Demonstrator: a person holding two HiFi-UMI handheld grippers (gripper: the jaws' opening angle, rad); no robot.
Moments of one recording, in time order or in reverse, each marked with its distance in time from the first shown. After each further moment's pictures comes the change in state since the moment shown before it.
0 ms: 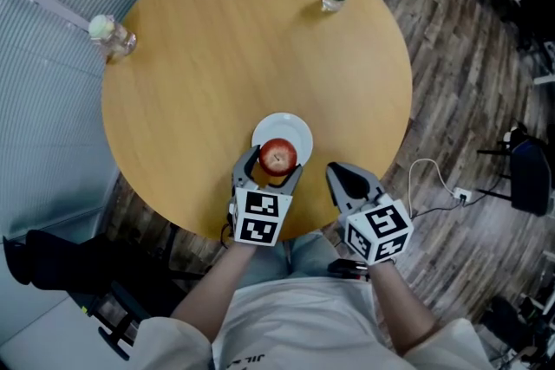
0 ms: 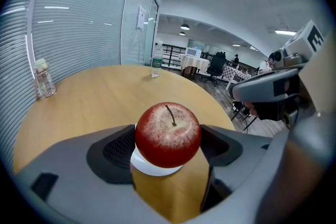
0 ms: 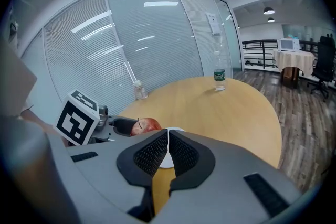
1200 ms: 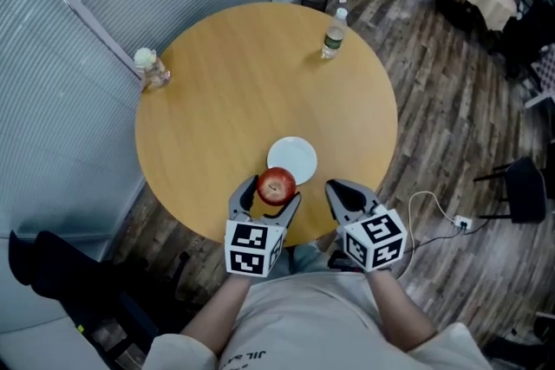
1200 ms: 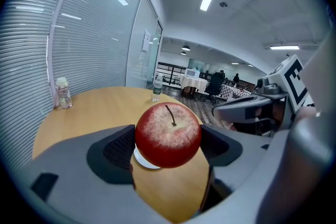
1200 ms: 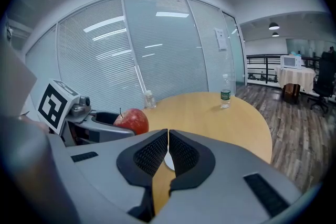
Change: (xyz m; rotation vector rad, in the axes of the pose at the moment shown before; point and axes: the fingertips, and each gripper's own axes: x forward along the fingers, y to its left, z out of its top) left arm -0.142 -0.022 0.043 -0.049 -0.216 -0.007; right arm -0.064 0.067 0.037 -0.088 -0.091 -0.002
